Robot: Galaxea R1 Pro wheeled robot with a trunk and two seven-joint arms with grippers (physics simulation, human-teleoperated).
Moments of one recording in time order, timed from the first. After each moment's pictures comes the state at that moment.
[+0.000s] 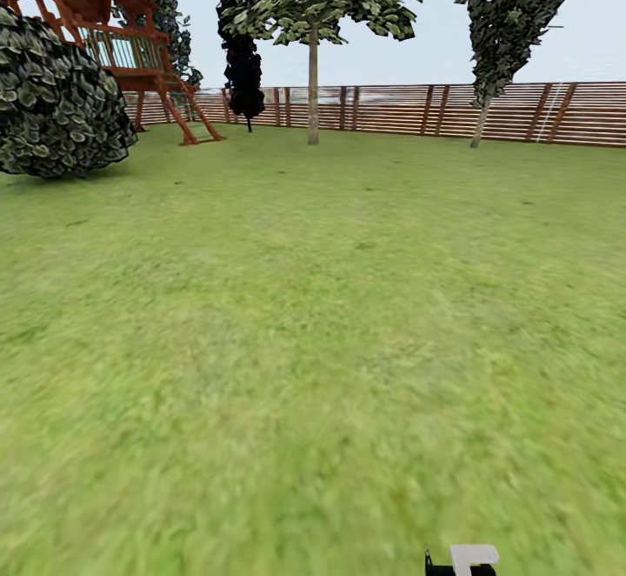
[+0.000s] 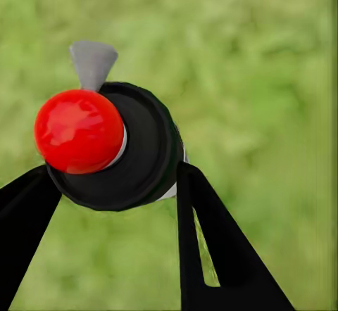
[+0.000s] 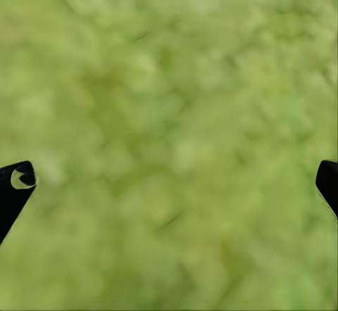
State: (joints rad) left arm -0.34 0.26 0.07 0.04 0.23 -0.42 -0.06; right arm -0.40 -0.03 0.22 -0.03 -0.10 -0.49 -0.25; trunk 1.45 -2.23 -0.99
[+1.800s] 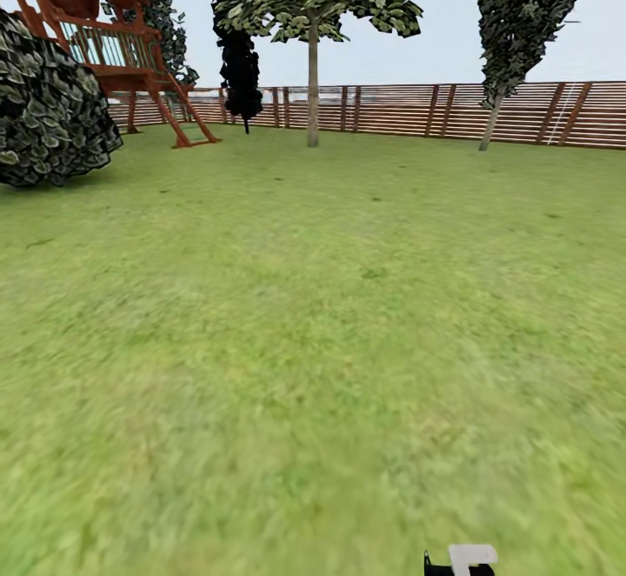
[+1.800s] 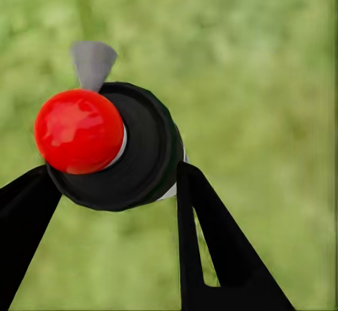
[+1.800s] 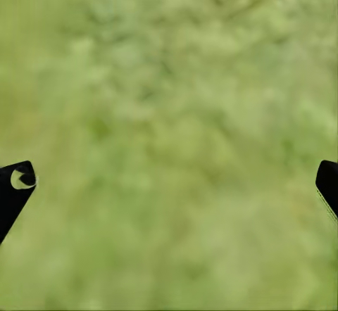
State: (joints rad) left arm -0.34 0.26 0.07 0.04 0.23 -0.42 -0.06; right arm -0.40 -0.02 0.22 -0.03 -0.10 -0.49 -0.25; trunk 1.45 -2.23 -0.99
